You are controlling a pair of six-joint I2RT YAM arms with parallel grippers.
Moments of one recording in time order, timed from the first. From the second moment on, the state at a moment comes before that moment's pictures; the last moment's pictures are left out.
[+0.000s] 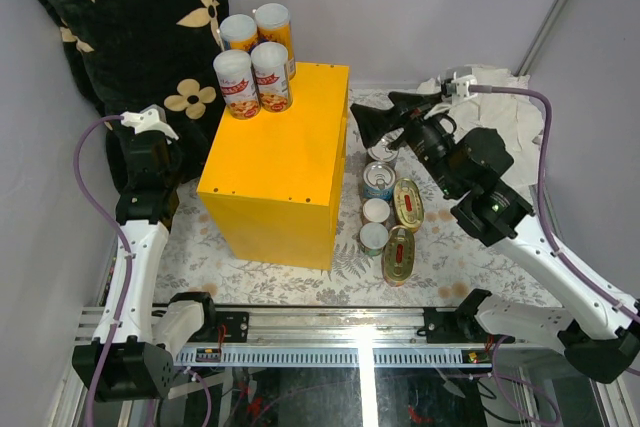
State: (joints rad) left arm 0.07 0.96 0.96 -0.45 0.07 -0.44; right arm 0.76 1.05 1.21 0.09 0.19 0.29
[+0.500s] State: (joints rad) left arm 0.07 0.95 0.96 -0.45 0.07 -0.44; right arm 0.74 0.90 0.83 -0.19 0.47 0.37
